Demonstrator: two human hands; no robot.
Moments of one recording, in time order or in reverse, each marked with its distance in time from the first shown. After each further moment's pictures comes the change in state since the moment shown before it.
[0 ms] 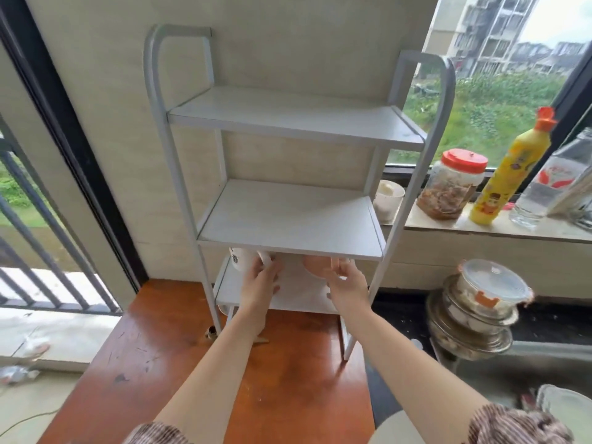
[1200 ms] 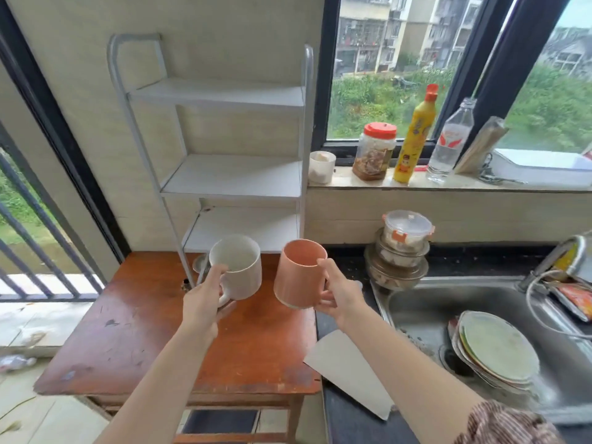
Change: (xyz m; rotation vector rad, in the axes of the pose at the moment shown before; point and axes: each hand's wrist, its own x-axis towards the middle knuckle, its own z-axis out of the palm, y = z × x) left_hand -0.173 -0.023 -0.021 -0.119 0.222 -0.177; right_hand -0.125 0.053 -0.133 0.370 -0.094 0.392
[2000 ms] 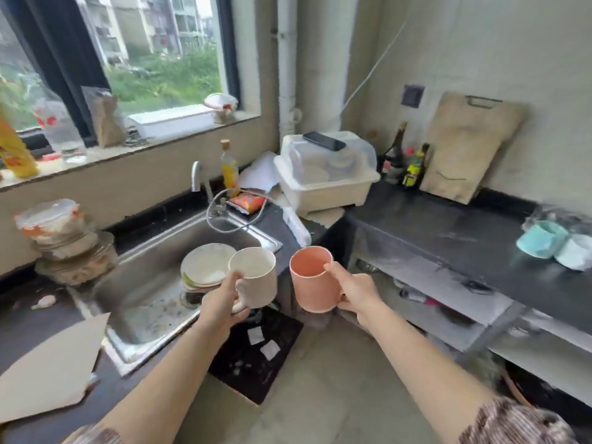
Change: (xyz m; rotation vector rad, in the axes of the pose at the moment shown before) left_hand -0.407 -0.314 0.313 0.497 -0.798 -0.205; right_hand -0.271 0.128 -0.588 0.171 0.768 -0.092
